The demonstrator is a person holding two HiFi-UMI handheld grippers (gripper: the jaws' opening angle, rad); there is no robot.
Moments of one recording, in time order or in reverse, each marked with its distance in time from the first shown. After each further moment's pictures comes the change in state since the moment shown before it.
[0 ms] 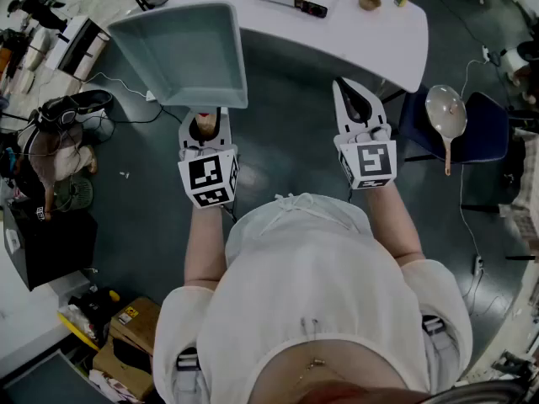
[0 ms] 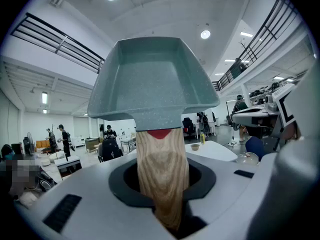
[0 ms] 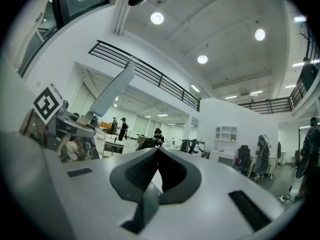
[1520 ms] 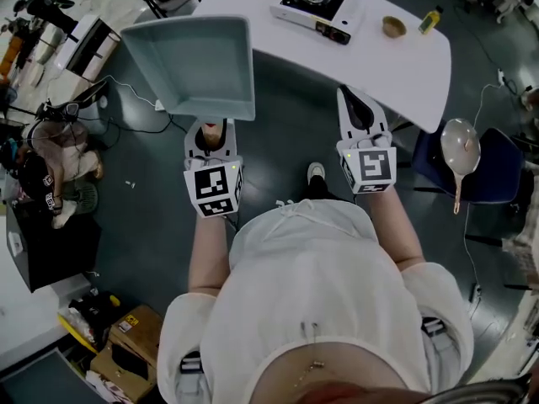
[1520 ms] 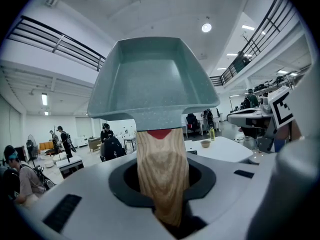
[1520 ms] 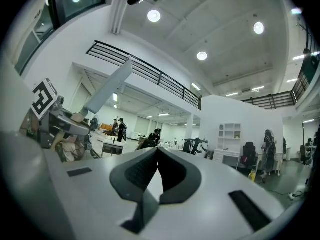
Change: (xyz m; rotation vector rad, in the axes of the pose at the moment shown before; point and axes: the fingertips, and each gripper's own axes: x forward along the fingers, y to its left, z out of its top) left arm 0.099 0.045 -0.013 0.020 0.037 0.035; right arm 0.126 -0.026 -0.040 0.029 -0.010 0.028
